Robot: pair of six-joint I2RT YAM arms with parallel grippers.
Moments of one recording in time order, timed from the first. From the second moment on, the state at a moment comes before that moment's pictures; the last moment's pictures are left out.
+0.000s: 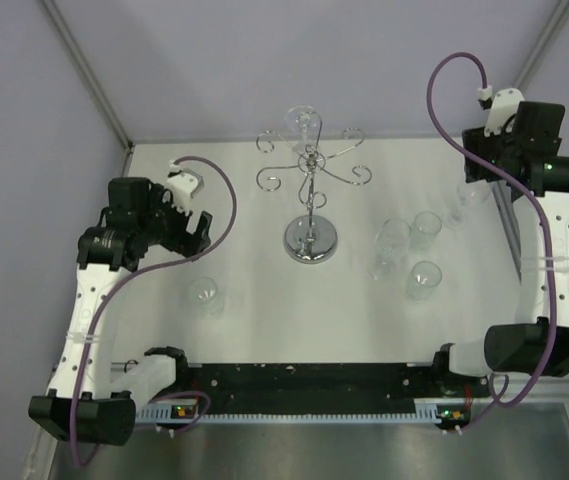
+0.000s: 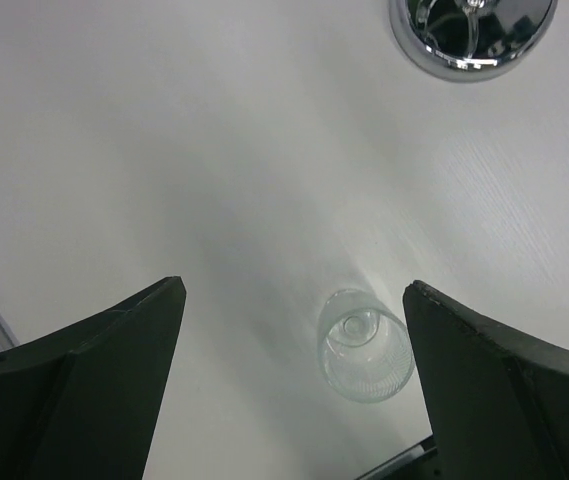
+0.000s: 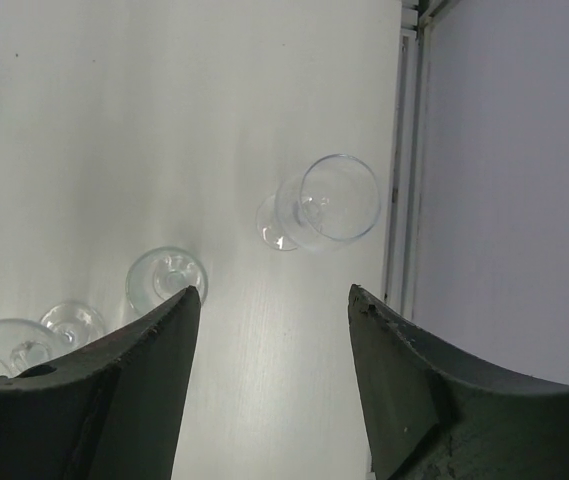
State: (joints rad) left arm -0.07 1.02 1.24 -0.92 0.34 0.36; right arm -0.12 1.37 1.69 -0.92 -0.03 -0.29
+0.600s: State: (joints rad) left arm -0.07 1.12 1.09 -1.14 0.28 0.56; right arm -0.12 1.33 1.68 -0.97 -0.21 -0.28
